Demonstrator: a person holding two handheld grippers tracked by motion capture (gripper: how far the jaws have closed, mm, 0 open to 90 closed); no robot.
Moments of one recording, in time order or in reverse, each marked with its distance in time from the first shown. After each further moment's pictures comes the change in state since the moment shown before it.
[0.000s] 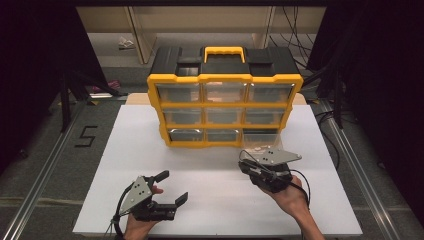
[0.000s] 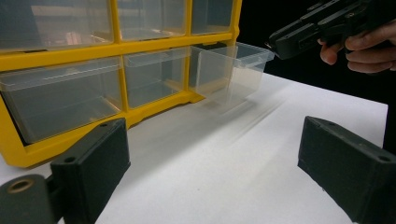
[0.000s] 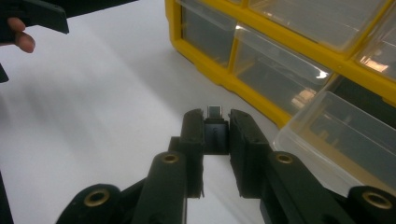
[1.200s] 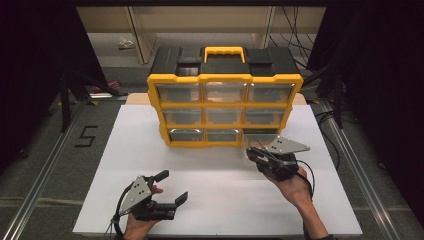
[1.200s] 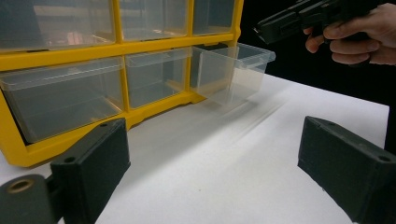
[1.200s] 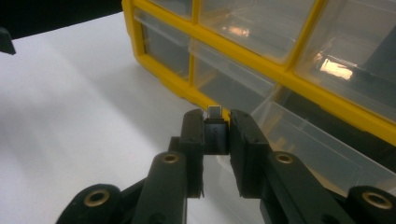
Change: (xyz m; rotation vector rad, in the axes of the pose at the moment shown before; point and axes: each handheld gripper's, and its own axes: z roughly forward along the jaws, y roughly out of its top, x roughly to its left) left arm 0.000 0.000 0.000 -0.002 0.003 -0.003; right arm -0.028 0.004 0.000 -0.050 -0.082 0.034
